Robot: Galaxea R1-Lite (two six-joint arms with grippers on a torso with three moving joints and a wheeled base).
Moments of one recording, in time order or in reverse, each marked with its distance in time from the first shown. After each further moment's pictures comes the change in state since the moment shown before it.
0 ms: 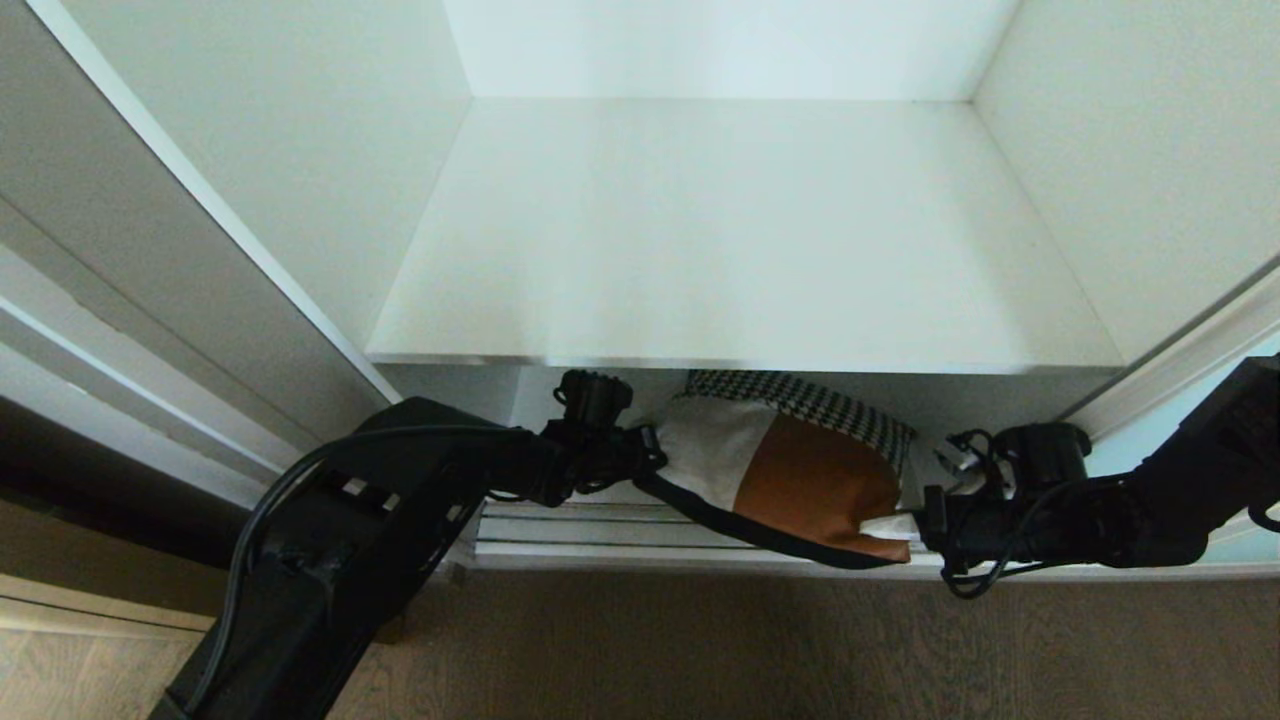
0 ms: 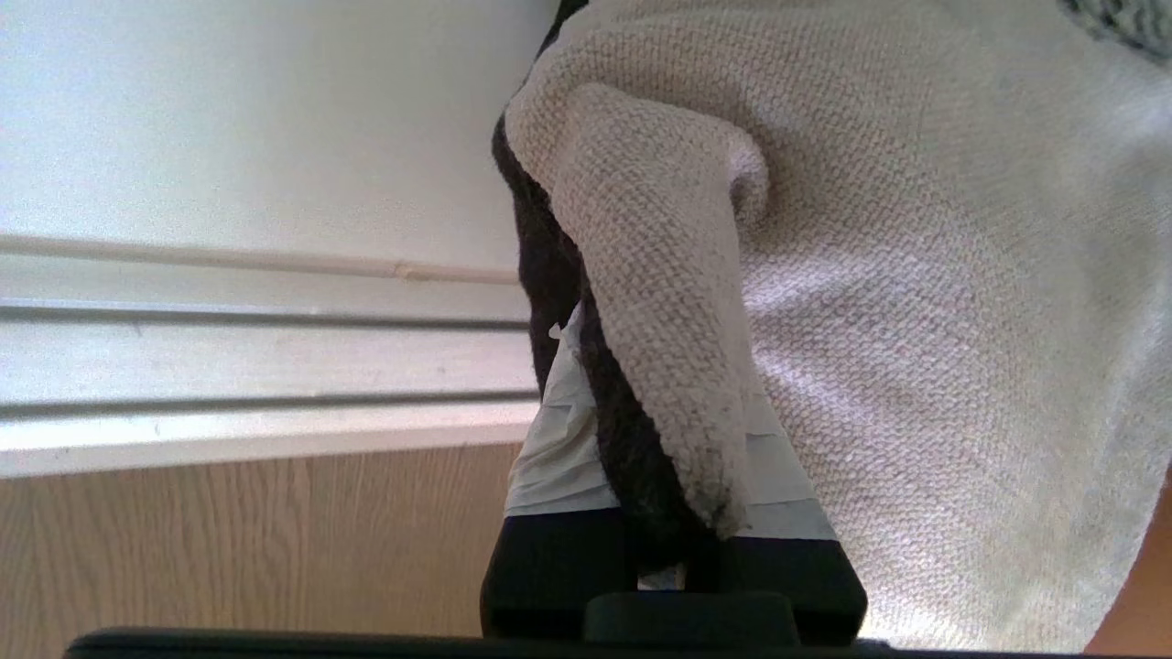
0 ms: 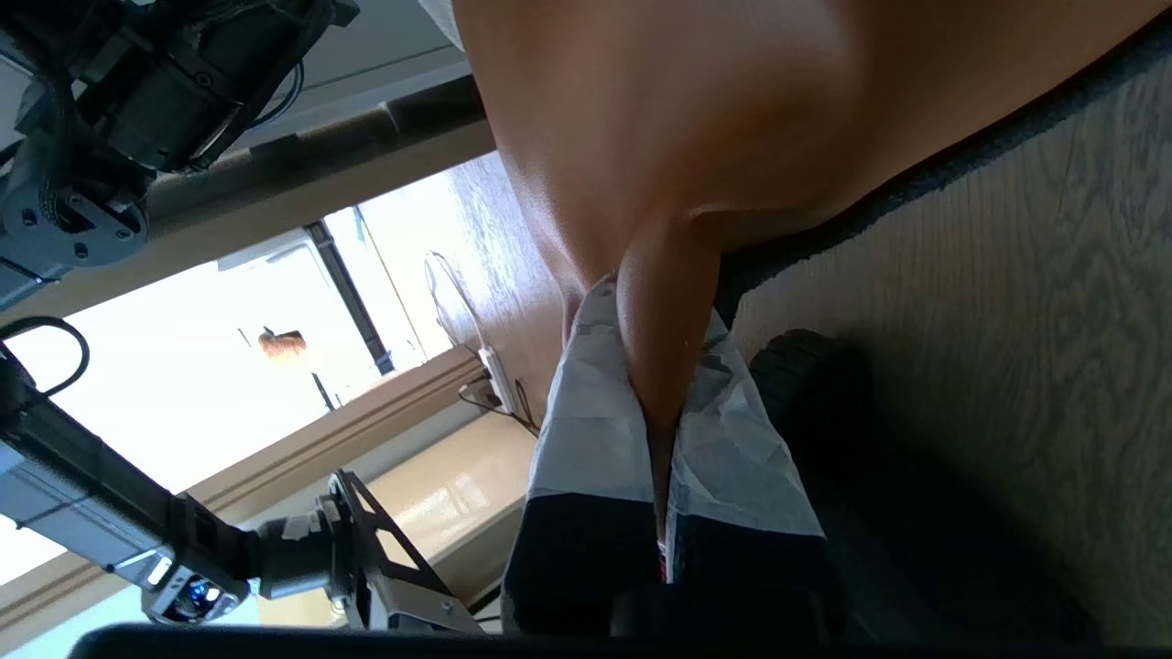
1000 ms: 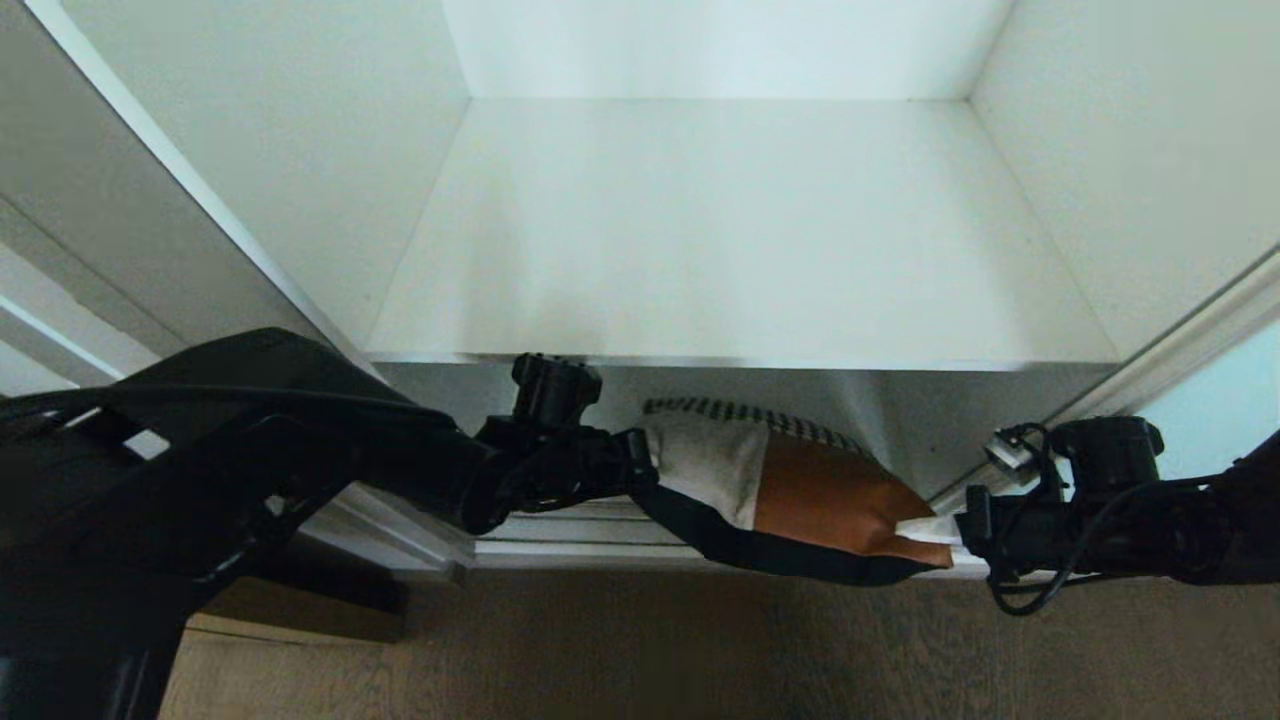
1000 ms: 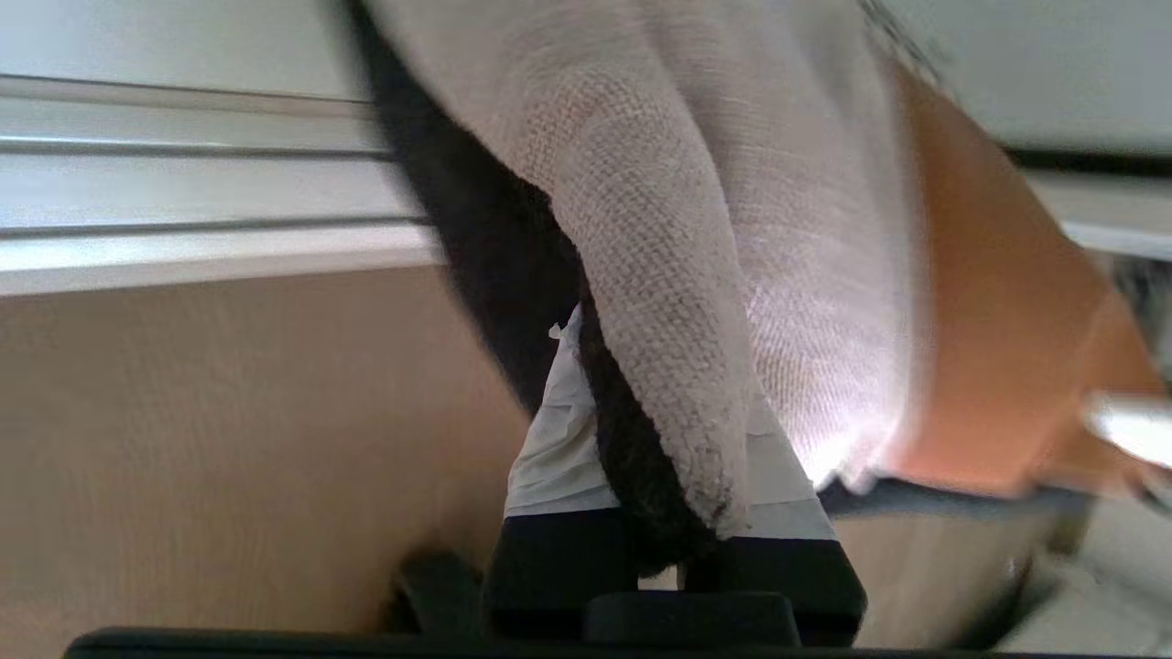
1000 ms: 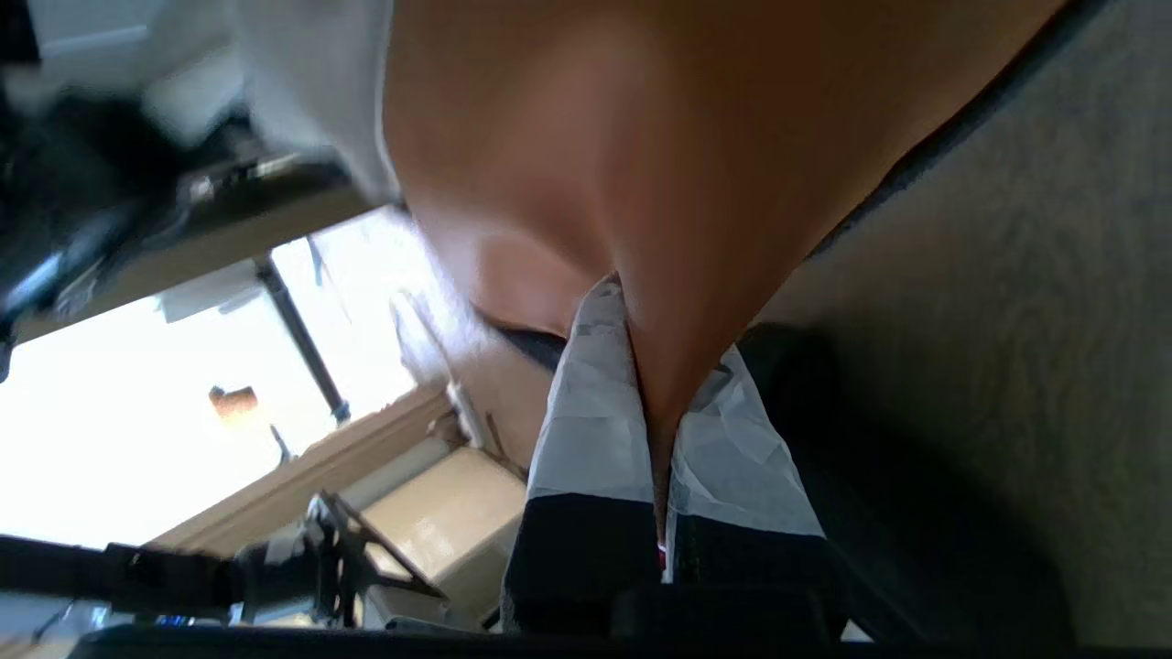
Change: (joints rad) left arm -0.045 -0.427 0.601 -0.176 -0.150 0.014; right arm 0.027 -0.194 0.158 0.003 -0.072 -0.012
